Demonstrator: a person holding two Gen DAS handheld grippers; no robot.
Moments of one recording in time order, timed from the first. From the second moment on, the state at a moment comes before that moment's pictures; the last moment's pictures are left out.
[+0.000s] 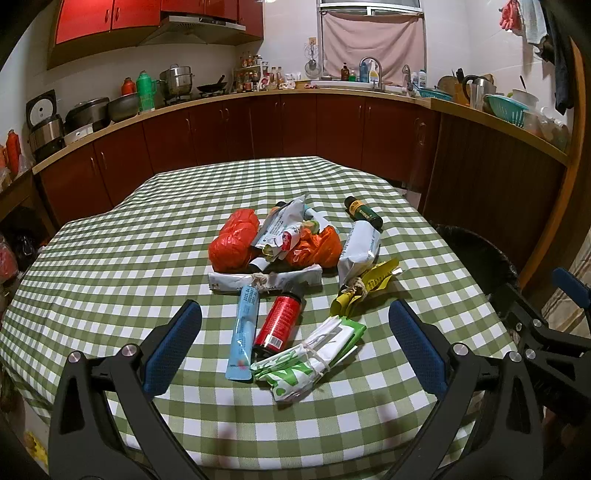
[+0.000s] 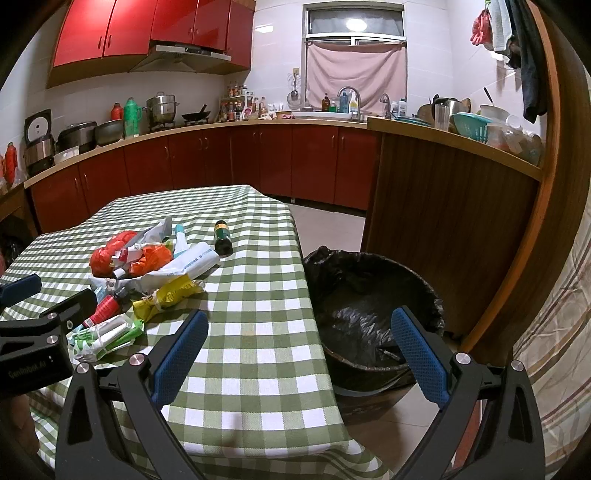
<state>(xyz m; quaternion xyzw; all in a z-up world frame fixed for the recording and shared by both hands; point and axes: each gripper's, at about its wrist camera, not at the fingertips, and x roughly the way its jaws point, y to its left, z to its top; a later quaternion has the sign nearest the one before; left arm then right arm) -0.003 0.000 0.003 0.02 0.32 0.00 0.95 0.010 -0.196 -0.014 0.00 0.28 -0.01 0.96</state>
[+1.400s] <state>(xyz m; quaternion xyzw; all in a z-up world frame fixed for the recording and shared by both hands) -0.002 0.002 -0.004 0.02 0.33 0.00 0.94 0.010 -0.198 -0.013 0.00 0.28 -0.01 0.96</state>
